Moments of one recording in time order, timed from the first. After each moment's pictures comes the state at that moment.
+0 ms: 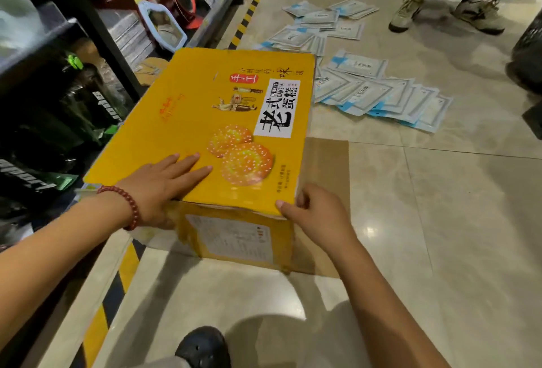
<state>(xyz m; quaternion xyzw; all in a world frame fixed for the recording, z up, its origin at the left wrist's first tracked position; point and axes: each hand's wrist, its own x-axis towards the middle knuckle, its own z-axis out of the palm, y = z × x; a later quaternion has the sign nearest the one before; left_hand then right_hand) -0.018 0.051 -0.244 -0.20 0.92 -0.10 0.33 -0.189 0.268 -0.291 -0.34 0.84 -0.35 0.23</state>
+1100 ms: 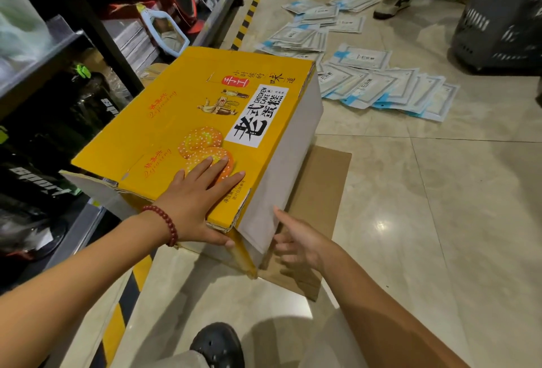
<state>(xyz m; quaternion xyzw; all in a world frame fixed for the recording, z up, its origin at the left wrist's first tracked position) -0.027 0.086 -0.272 -0.17 0.96 -0.03 0.21 -0.163 0.254 -0.354 -0.02 0.61 -0.45 0.64</state>
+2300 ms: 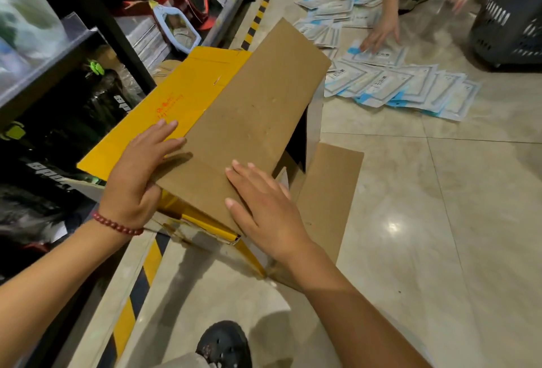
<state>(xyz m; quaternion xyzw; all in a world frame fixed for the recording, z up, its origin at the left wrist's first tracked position) 0.019 0.052 -0.247 -0.13 0.95 0.08 -0.29 -0.130 0.221 -0.293 -0.57 0.73 -0.34 0.15</state>
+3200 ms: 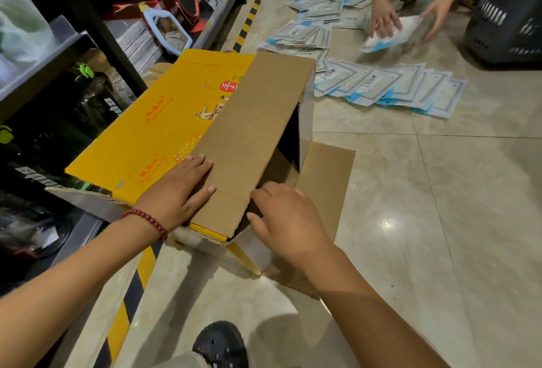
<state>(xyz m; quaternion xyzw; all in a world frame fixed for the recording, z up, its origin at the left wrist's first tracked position) -0.011 0.071 -0.276 -0.28 0.95 0.09 0.03 -0.145 0.254 -0.269 -0.59 0.78 -0.19 0.13</state>
